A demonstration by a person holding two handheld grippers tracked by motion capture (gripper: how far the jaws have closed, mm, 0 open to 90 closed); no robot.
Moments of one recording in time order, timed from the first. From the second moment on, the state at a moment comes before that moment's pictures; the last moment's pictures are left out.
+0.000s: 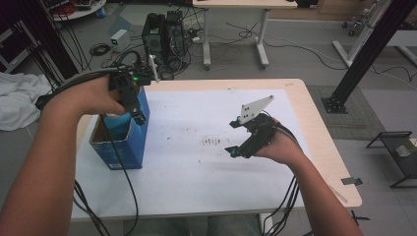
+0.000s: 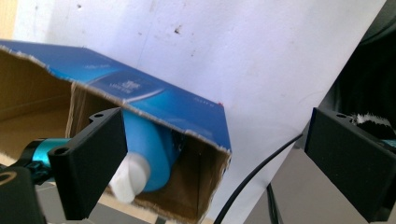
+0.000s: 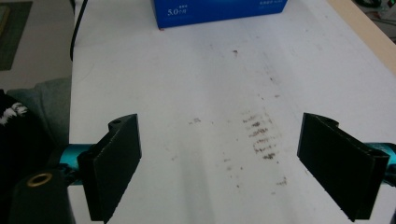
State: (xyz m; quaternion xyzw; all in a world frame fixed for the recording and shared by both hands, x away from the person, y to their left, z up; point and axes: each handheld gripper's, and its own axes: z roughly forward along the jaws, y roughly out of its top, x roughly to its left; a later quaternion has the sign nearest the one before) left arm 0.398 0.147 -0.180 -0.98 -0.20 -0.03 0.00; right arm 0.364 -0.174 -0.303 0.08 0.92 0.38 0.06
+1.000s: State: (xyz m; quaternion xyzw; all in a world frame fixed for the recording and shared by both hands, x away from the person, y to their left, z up) left arm 0.405 0.068 -0.270 -1.00 -0.09 0.02 0.03; right arm 0.391 -0.179 -0.294 0.07 0.97 0.22 0.04
